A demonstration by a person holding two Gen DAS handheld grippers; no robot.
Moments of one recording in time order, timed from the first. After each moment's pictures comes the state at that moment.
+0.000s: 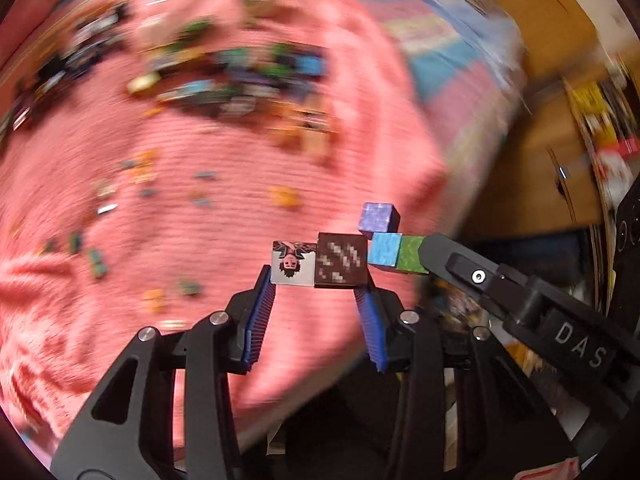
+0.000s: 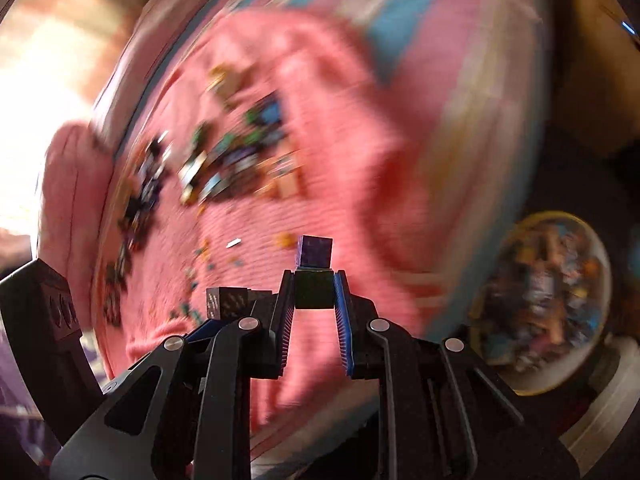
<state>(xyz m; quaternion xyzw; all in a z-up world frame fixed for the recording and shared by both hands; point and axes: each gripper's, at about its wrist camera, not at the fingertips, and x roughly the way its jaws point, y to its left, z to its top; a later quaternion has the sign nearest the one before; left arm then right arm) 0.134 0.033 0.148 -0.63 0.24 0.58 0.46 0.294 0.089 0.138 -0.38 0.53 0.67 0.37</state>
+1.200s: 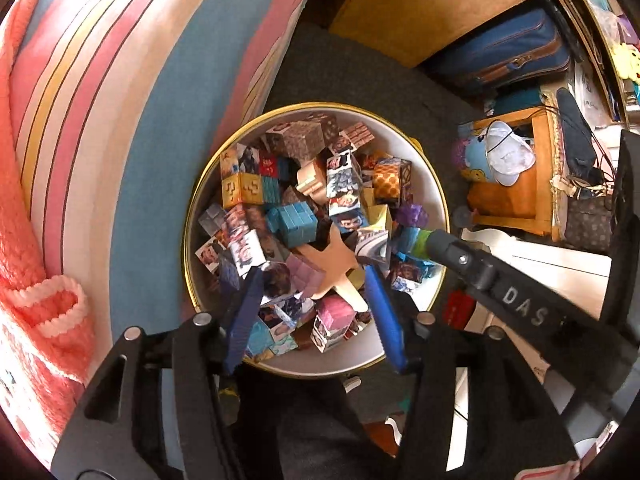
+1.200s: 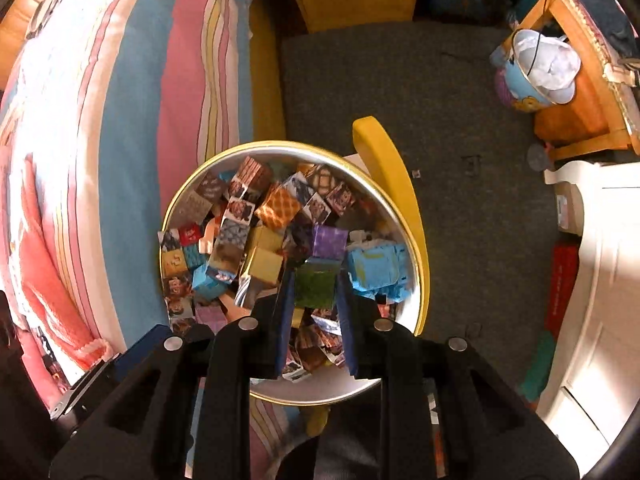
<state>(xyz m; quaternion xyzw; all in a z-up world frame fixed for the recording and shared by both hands) 0.405 0.127 0.034 -0.58 0.46 0.37 0.55 0.573 0.083 0.008 -0.33 0.65 0.42 0.54</state>
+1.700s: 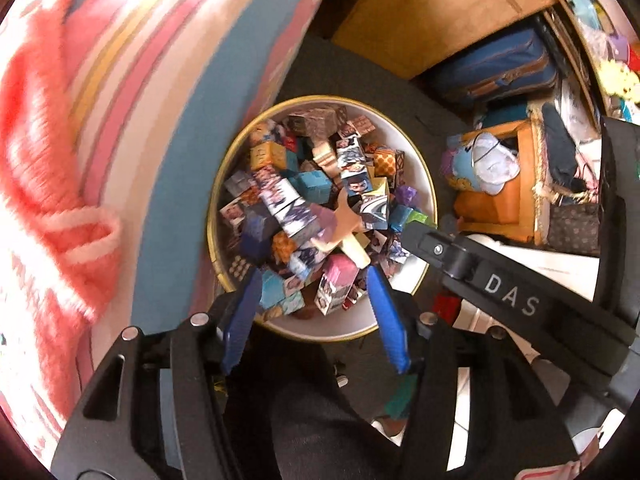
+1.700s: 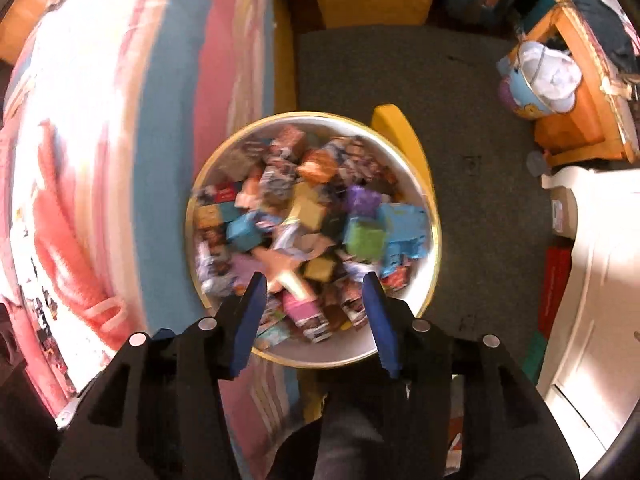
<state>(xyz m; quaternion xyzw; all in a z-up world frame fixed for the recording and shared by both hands) 0.366 0.093 0.067 -0.60 0.42 0.39 0.56 0.529 0.065 0.047 -0.35 0.63 0.44 0.53</state>
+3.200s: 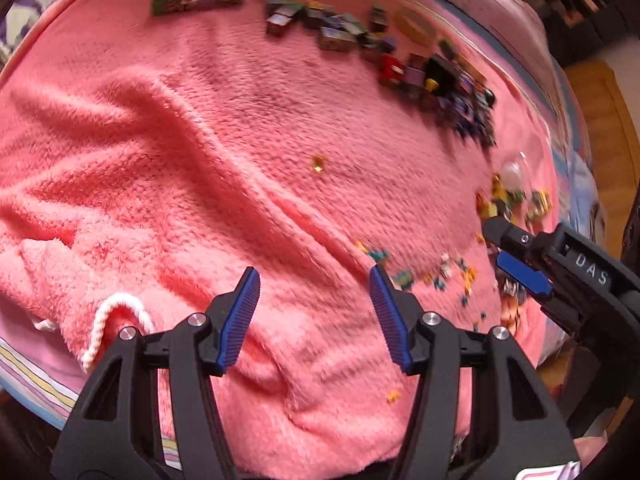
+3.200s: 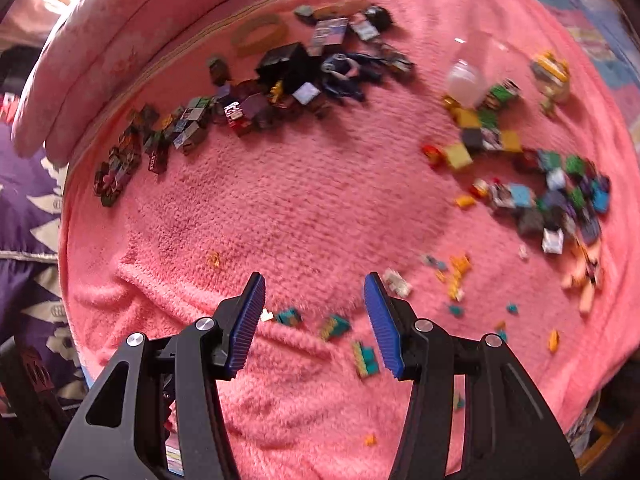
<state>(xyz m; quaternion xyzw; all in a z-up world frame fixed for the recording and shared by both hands) -0.105 -0.230 0.128 -0.68 -0.06 0.72 0.13 -0.062 -0.016 0.110 -0.57 0.29 0.75 0.17</state>
